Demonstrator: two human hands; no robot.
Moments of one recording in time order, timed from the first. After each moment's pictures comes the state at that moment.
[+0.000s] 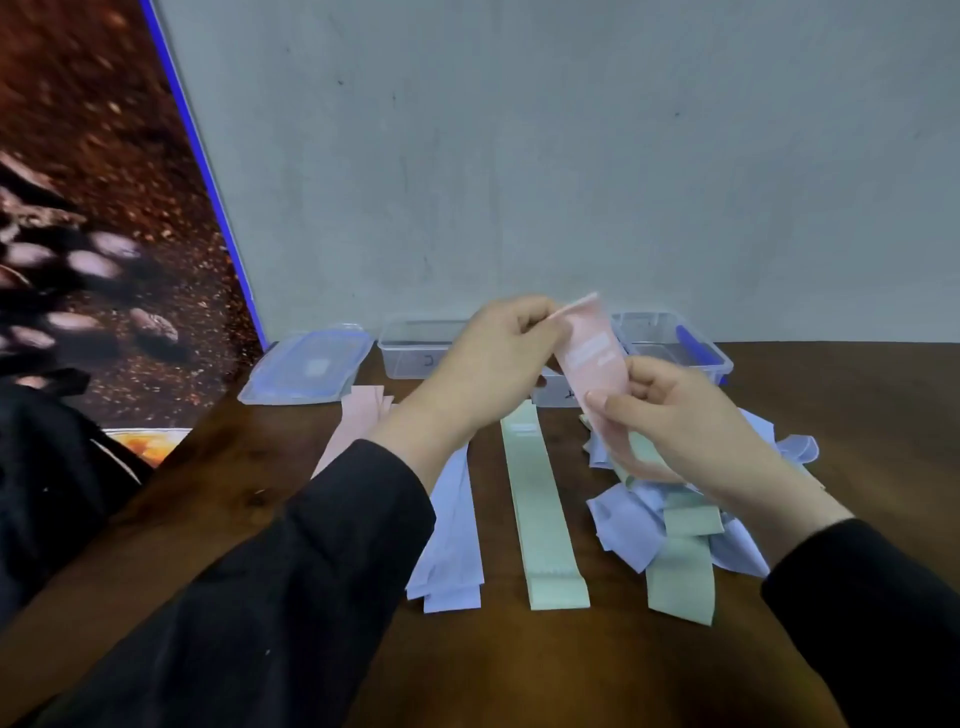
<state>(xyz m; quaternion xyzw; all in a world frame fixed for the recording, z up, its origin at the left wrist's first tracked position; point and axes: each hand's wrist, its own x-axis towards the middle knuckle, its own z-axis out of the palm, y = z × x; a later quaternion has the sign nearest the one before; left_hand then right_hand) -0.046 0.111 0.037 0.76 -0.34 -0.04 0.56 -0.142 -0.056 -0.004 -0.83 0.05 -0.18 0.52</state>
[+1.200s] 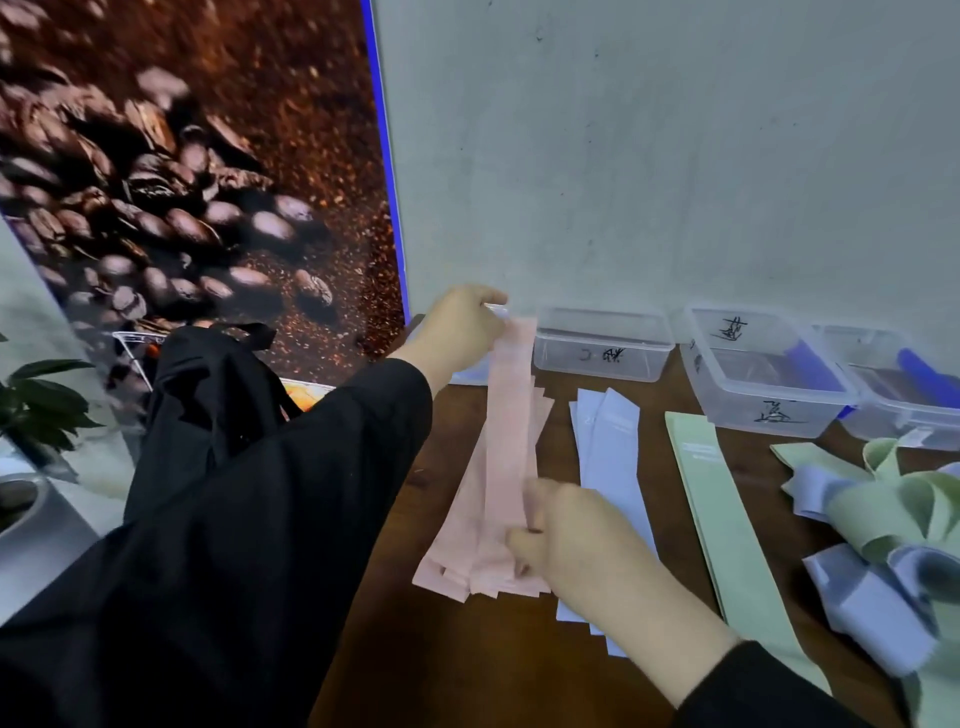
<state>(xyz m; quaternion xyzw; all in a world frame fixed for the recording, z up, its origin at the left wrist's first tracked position) 0.137 0.264 -0.005 0.90 -0.13 0.02 0.42 -0.054 0.154 -0.082 -0.96 0.01 0.04 0.29</state>
